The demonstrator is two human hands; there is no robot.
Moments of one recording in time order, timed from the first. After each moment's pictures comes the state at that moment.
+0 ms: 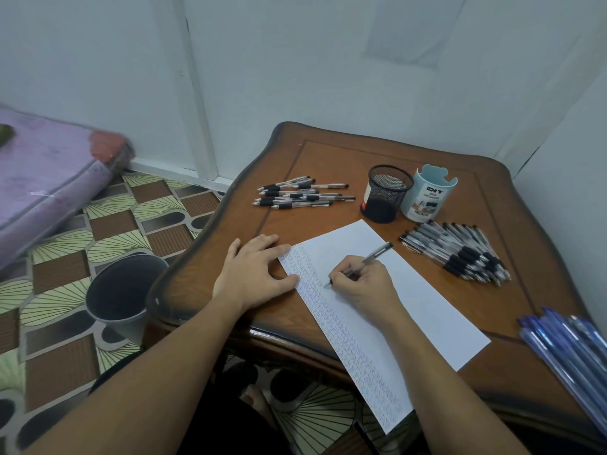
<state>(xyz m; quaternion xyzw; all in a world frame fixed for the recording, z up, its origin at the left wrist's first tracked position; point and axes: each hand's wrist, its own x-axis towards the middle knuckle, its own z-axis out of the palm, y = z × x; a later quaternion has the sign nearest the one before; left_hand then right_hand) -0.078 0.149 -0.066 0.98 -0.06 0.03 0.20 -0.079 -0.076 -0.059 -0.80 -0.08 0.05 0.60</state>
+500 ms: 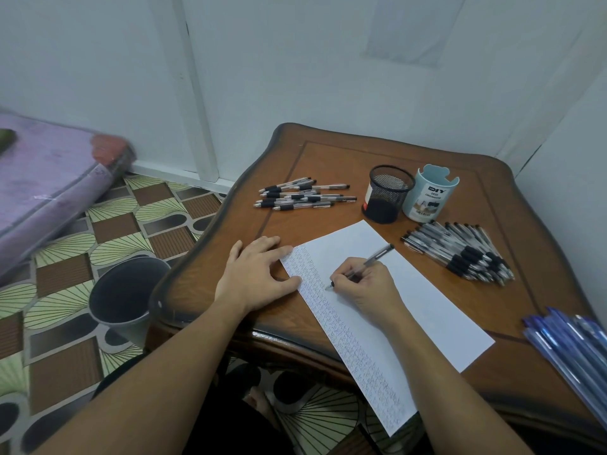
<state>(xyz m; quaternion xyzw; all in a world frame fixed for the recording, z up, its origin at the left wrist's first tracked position) -0.078 0.149 -0.067 0.98 -0.05 0.03 0.21 -0.080 -0.075 -0.059 -0.80 -0.07 0.06 0.59</state>
